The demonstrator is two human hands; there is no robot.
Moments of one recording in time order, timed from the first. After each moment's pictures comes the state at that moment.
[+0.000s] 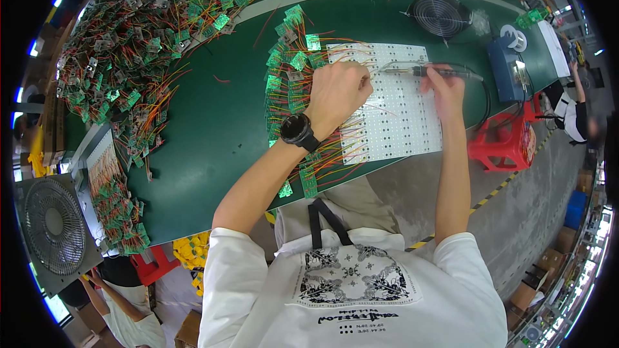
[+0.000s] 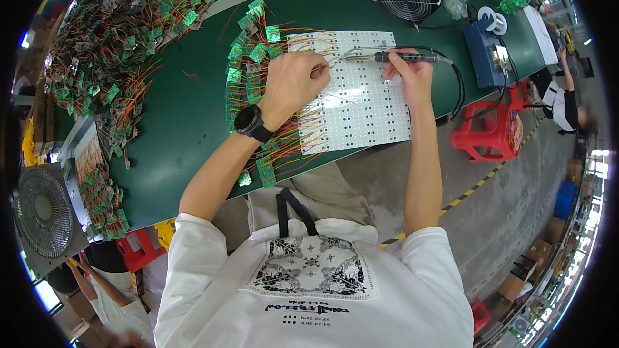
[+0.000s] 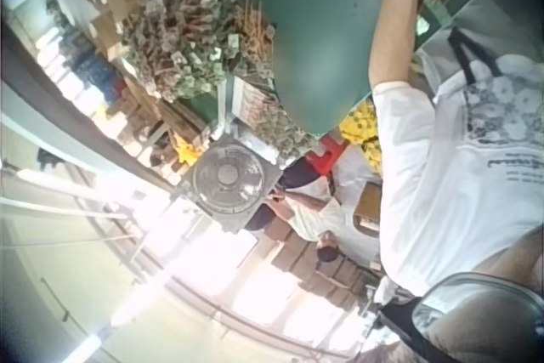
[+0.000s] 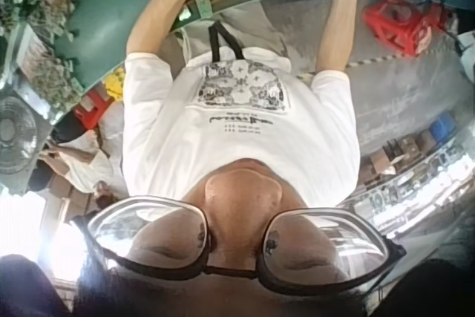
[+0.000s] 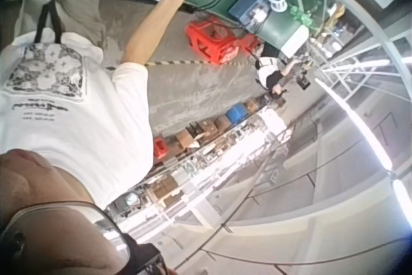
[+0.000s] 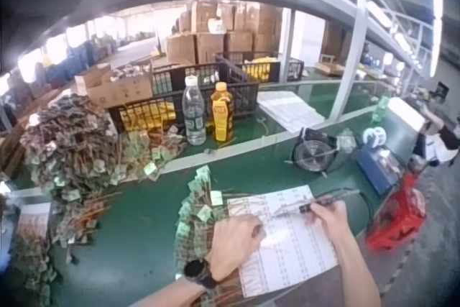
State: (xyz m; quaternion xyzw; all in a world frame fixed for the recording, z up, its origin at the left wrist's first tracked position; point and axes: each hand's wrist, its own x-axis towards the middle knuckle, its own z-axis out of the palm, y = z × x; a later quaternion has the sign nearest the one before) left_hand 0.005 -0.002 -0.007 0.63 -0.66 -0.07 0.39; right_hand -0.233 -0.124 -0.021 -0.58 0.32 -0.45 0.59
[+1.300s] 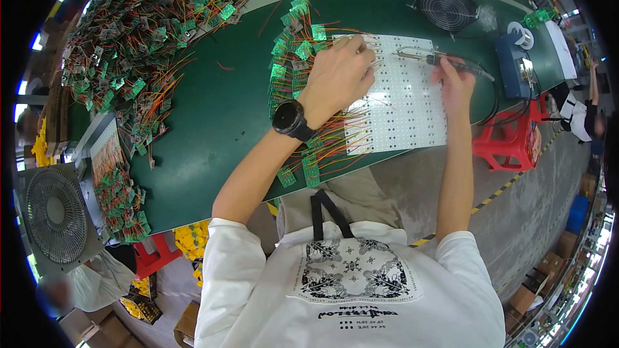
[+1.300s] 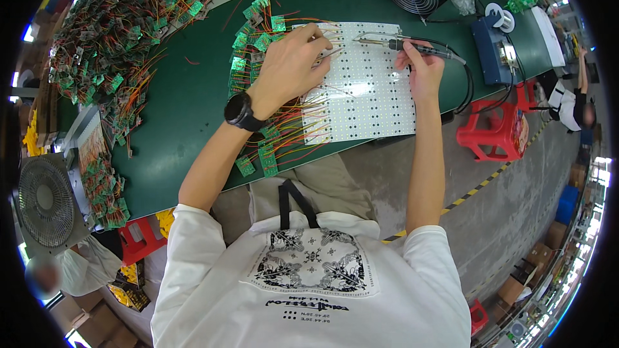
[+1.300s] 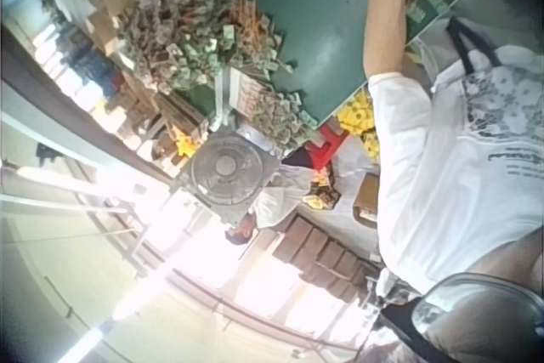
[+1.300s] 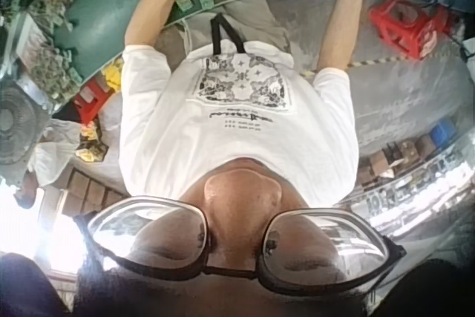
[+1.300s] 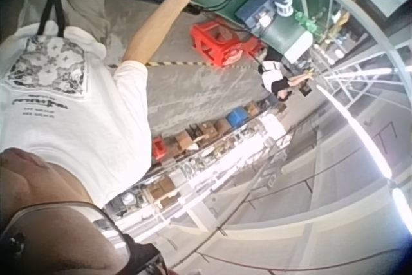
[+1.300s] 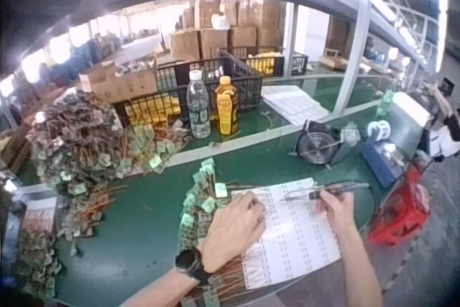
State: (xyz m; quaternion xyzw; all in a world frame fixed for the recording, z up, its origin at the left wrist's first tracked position) left_hand 0.014 0.003 0.011 0.60 -0.72 -0.01 0.35; right_hand -0.236 -0.127 -0.023 -0.53 0.32 -0.51 0.59
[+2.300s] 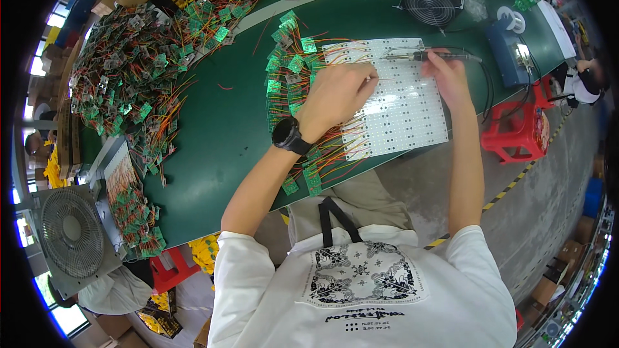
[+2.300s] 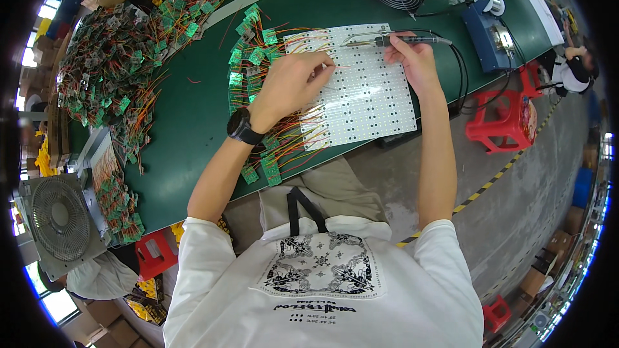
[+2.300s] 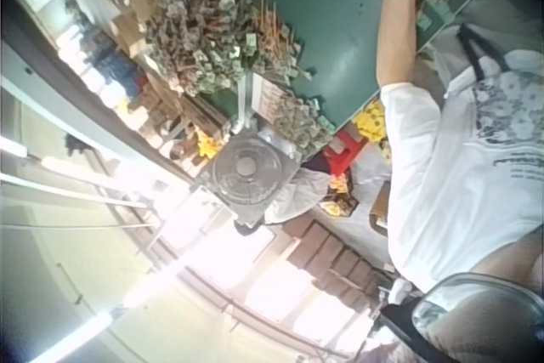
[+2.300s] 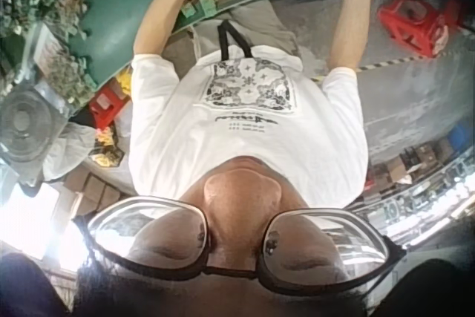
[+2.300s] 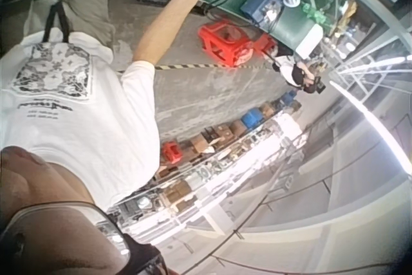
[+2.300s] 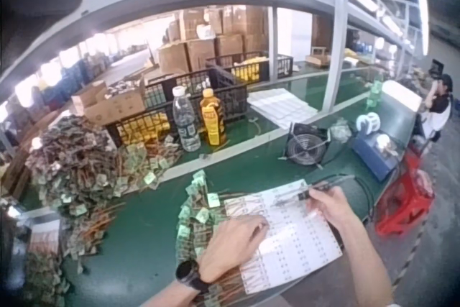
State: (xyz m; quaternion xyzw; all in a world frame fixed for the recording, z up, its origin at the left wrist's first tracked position) left_hand 0.003 0.006 0.022 0.55 -0.74 -0.16 0.36; right_hand -0.242 -0.140 -0.017 -0.51 0.34 -0.44 0.66
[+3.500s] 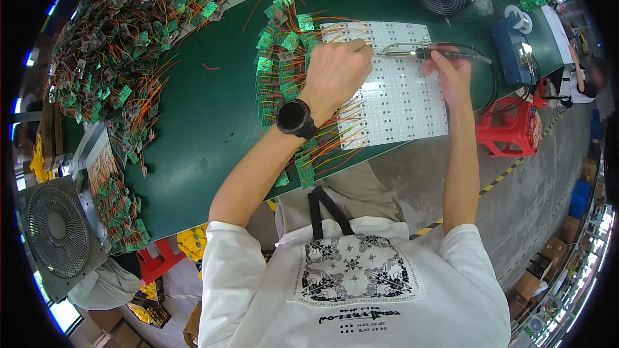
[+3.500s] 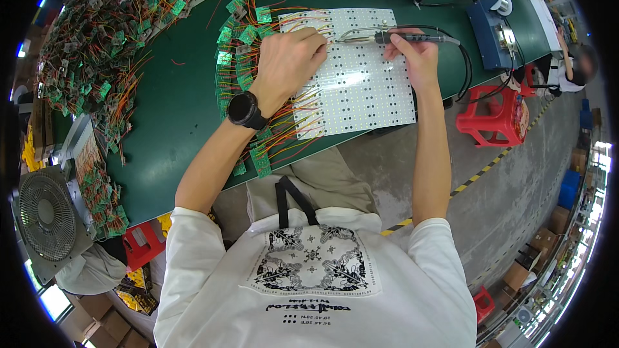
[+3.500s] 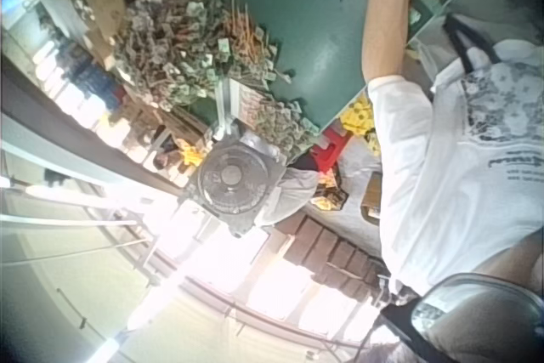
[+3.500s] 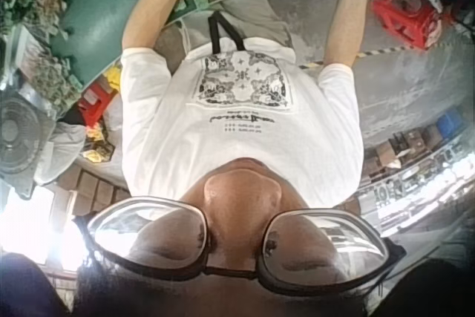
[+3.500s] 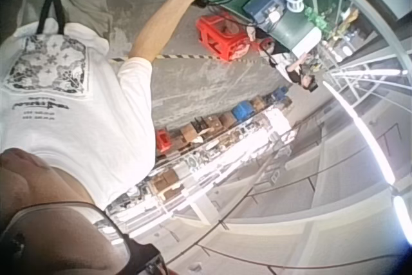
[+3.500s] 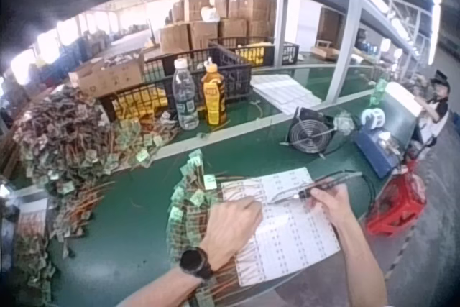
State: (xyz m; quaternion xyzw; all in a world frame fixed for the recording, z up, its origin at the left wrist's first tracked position) left_hand 0.001 -0.007 -0.009 0.60 -0.73 0.05 0.33; right_hand -0.241 -0.125 -0.023 -0.62 0.30 -0.43 0.58
